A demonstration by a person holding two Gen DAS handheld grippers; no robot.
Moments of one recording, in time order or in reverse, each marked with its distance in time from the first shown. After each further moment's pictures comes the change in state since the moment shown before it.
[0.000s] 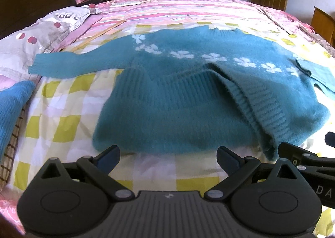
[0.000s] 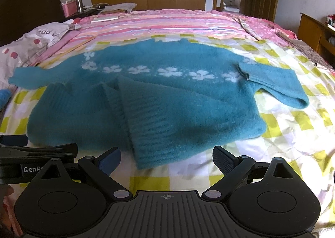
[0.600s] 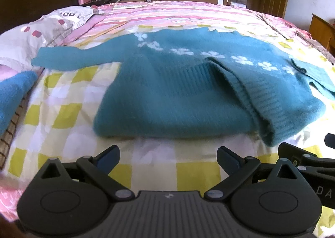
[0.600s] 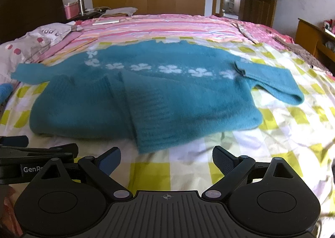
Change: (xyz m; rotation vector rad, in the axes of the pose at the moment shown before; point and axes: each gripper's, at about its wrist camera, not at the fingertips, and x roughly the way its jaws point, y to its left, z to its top) left arm -0.008 0.004 -0.028 -0.021 -0.048 -0.016; right arm -0.012 0.007 -0.025 -0.016 -0.043 -0.015
